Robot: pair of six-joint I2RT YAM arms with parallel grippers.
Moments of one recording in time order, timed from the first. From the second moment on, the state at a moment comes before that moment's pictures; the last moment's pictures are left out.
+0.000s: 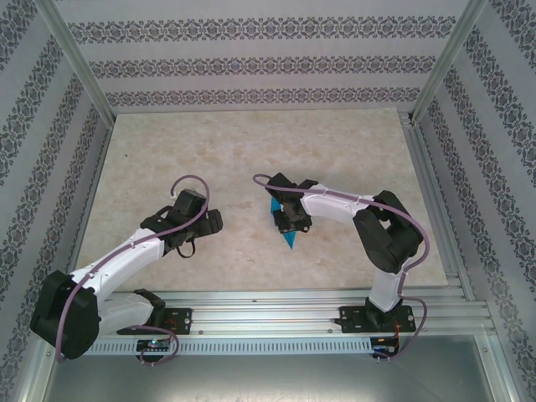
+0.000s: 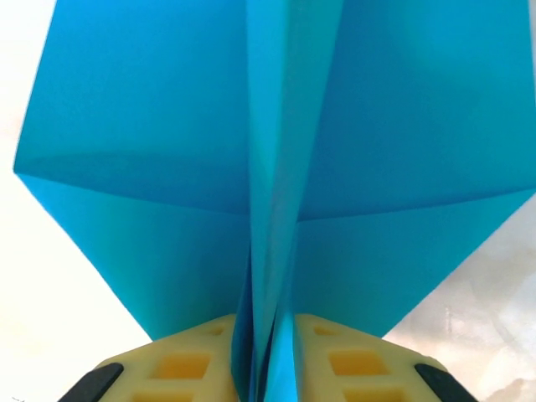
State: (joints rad) left arm -0.50 1.15 0.66 -0.50 -0.14 -0.71; right arm 0.71 1.84 1.17 -0.73 0.02 0.45
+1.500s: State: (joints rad) left arm -0.49 0.94 0.76 -0.71 -0.28 -0.61; right arm 0.37 2.55 2.32 -1.12 0.04 0.20
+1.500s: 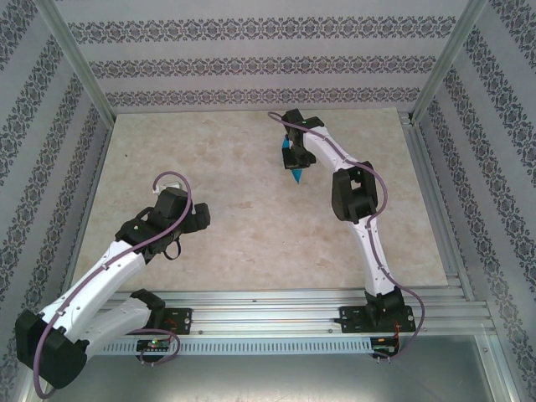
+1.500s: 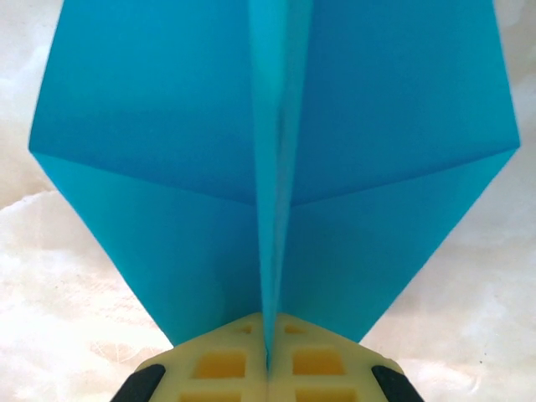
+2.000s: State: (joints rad) left arm -0.49 0.94 0.76 -0.71 -0.28 -0.61; right arm 0.37 2.56 2.34 -1.14 0.03 0.21
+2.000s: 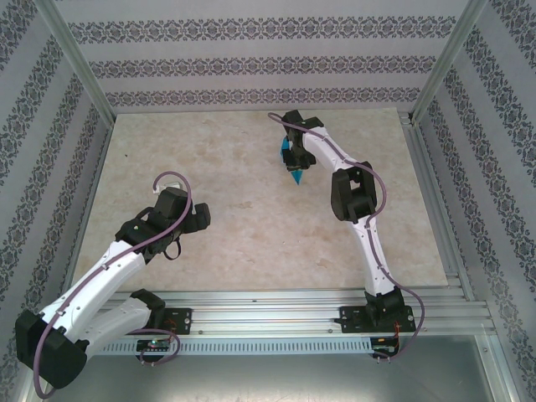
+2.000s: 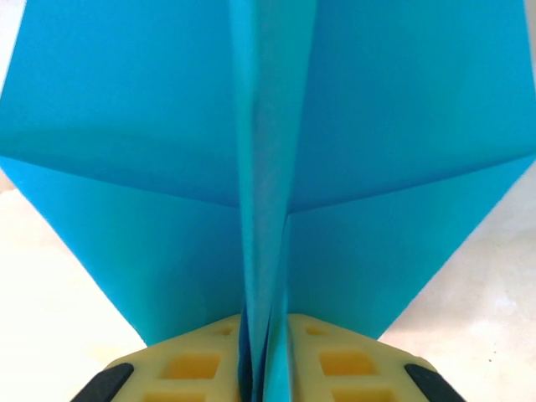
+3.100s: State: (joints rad) left arm -0.37 0.96 0.85 -0.50 -0.58 -0.45; right arm 0.30 1.22 1.18 -0.74 0.18 0.20
